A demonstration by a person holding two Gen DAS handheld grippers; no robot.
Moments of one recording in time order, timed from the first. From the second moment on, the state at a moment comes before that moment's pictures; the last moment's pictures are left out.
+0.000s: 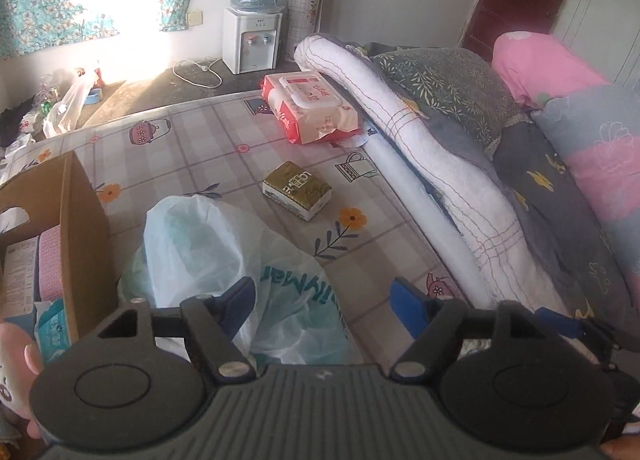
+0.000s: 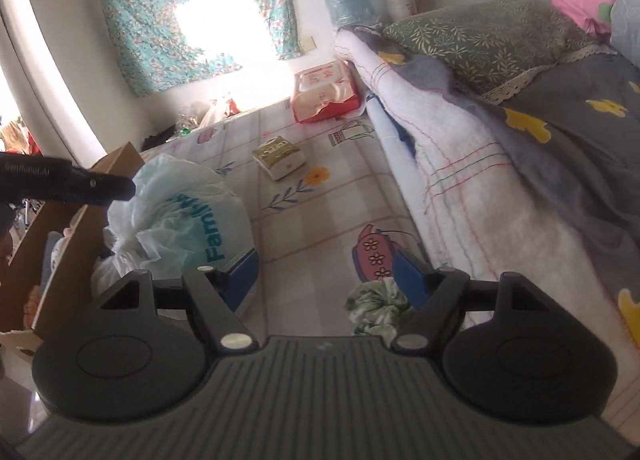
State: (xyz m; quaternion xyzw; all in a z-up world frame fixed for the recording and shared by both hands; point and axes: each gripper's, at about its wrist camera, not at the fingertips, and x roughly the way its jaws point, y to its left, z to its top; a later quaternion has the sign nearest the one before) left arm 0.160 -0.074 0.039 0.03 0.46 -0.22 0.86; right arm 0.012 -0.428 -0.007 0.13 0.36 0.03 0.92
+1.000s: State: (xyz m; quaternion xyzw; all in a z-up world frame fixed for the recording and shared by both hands) left arm 0.373 -0.178 -0.092 0.00 0.63 -0.06 0.78; right arm 0.039 -0.418 -0.077 0.11 0.38 0.03 0.92
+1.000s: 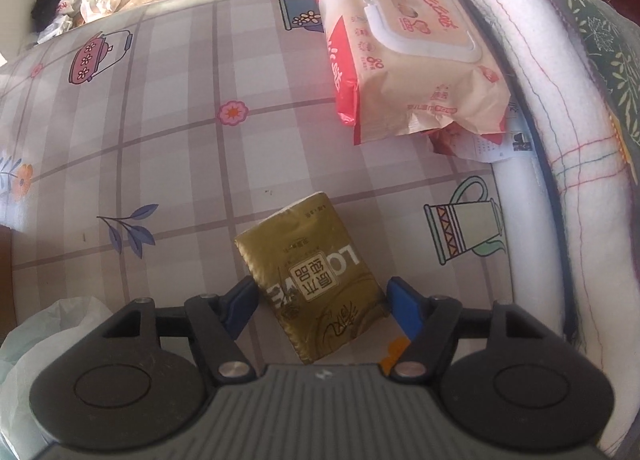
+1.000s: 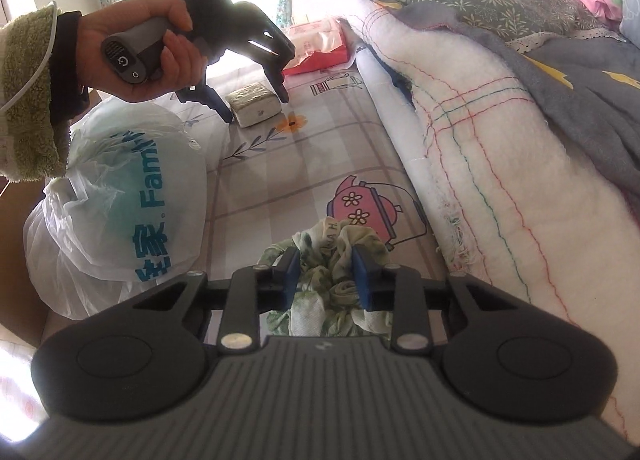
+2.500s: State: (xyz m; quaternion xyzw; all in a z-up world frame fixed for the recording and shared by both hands) left arm 0.066 0.226 0.014 -0.12 0.53 -0.03 0.84; right arm 0.023 -0.319 0.059 0.15 0.27 0.20 0.93
